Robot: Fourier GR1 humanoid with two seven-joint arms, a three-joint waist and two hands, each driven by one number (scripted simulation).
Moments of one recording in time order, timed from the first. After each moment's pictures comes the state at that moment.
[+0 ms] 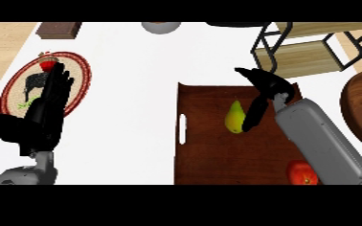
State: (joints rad) left arm -0.08 0.29 -0.05 -1.66 0.13 0.27 0.13; right arm -0.60 -0.37 0.38 -1.22 0.28 0.42 0.66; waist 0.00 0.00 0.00
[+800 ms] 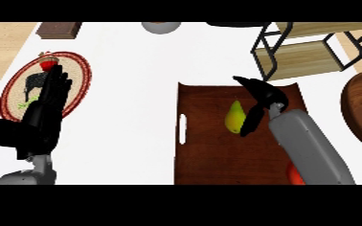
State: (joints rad) left arm -0.06 0.24 0.01 -1.69 0.07 0.20 0.14; right arm -0.53 -0.27 0.28 -1.10 0.49 0.40 0.46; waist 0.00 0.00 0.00
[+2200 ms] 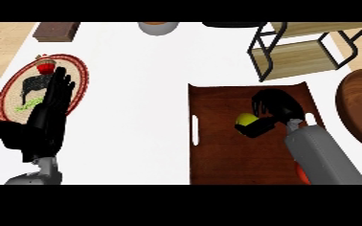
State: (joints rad) left arm -0.04 0.17 0.03 -1.71 0.00 0.18 0.16; right arm -0.40 -0.34 0.27 -1.09 0.79 0.23 0.12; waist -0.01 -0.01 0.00
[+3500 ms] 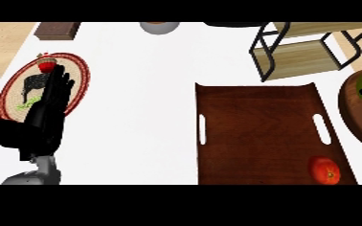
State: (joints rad) left arm -0.05 0.16 0.05 -1.72 0.00 0.16 0.17; right arm -0.27 -0.59 -0.36 -1.87 0.29 0.38 0.45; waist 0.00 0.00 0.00
